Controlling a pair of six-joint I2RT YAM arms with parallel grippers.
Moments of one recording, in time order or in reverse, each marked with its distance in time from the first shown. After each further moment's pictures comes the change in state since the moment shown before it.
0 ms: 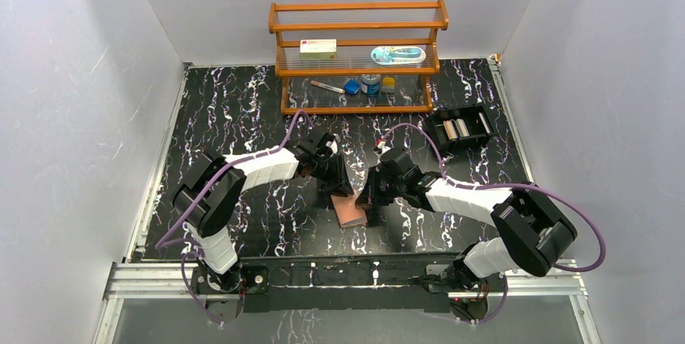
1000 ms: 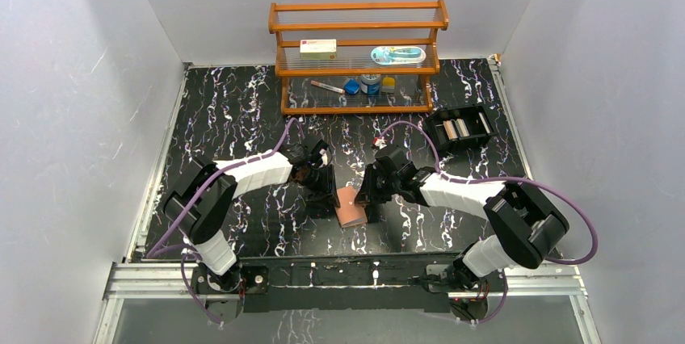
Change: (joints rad) left arm -0.001 -0.074 -0.047 -0.207 -0.072 0.044; right arm 0.002 0.058 0.059 -0.043 0.042 0.019
